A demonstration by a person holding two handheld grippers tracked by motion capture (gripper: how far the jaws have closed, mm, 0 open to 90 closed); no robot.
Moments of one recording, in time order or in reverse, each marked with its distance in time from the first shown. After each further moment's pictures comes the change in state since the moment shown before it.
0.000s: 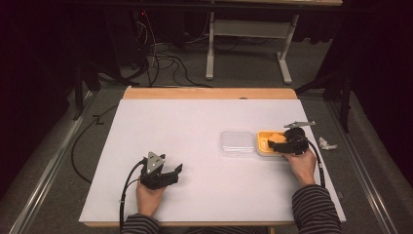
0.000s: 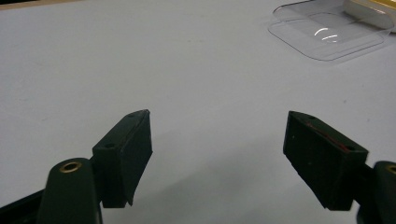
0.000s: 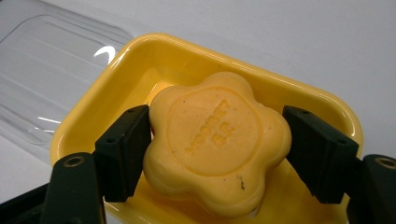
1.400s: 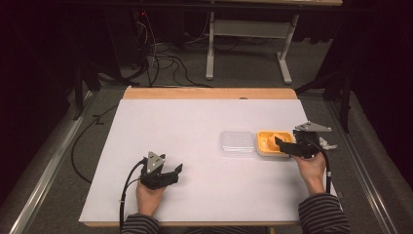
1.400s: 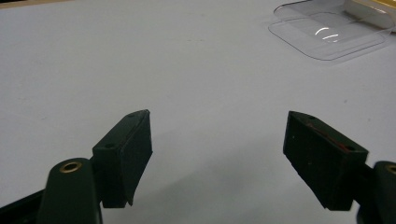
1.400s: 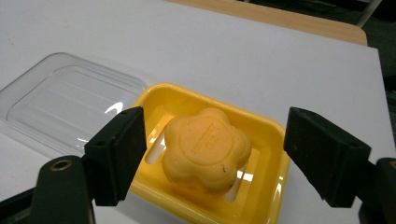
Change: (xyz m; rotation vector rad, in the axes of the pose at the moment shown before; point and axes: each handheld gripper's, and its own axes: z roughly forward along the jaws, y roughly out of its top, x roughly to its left) left arm 0.000 0.000 0.001 0.002 0.003 -0.003; right arm 0.013 -0.003 -0.053 -0.184 -0.079 -0.011
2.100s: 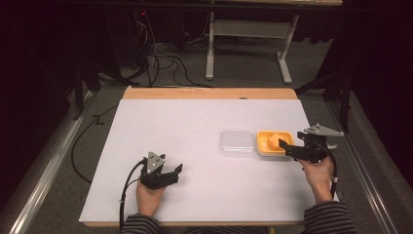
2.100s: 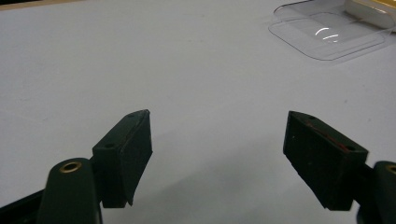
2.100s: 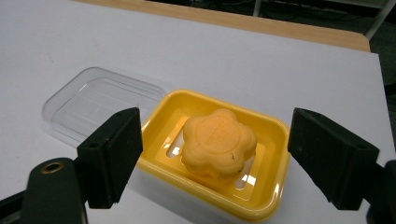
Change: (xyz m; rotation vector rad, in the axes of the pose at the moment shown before) left arm -0.001 0.000 0.000 -0.005 0.000 -0.001; right arm -0.002 -0.004 -0.028 -0.064 0.053 0.027
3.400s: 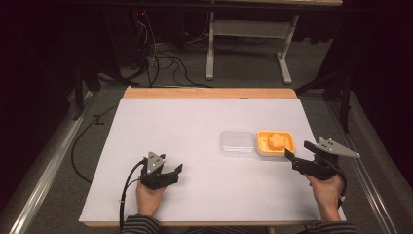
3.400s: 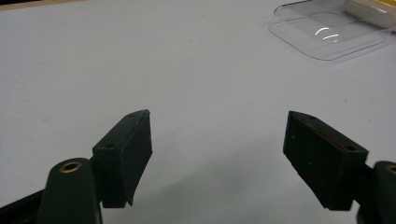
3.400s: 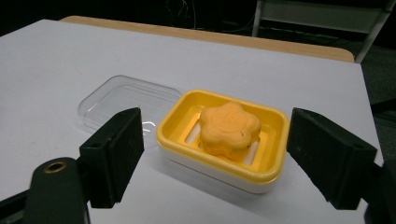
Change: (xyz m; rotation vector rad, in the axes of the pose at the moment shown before) left arm 0.000 0.000 0.000 0.002 0.000 0.005; right arm 0.015 -0.026 -0.042 -0.111 0.003 0.013
